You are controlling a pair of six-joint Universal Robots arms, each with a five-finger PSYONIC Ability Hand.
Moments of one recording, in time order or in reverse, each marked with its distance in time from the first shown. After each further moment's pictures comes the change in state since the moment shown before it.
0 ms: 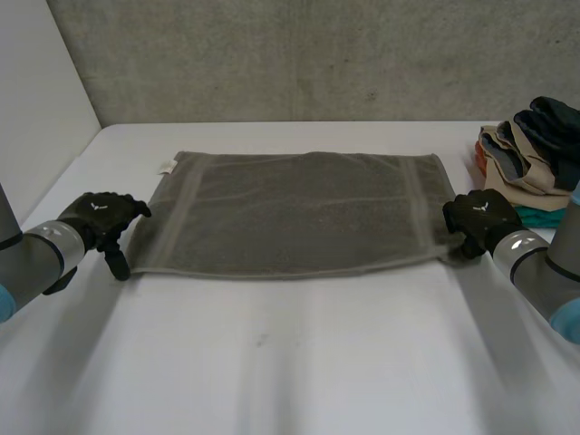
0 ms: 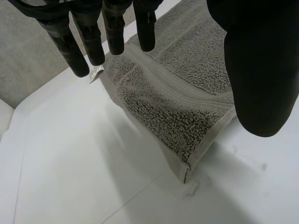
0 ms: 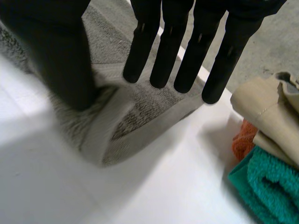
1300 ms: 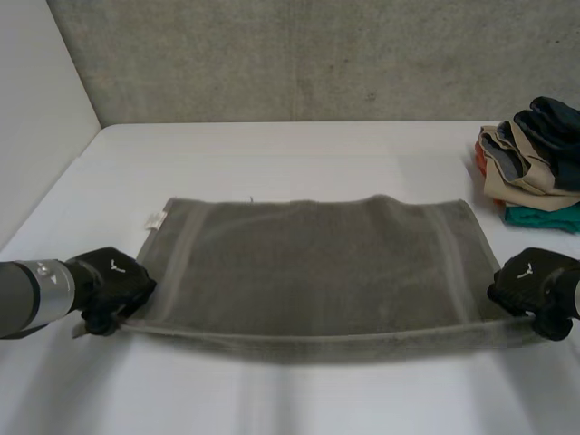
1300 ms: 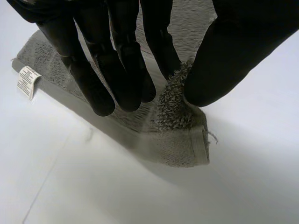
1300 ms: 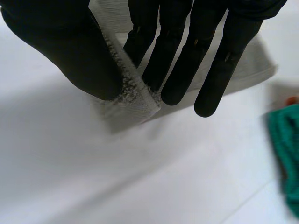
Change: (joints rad) left arm -0.031 0.163 -0.095 -0.483 0.035 0.524; right arm -0.147 -0.395 0.192 0.726 -0.023 -0.674; left_hand 0.858 0.937 0.924 0.944 0.907; right_hand 0.209 0.241 0.259 0.266 0.266
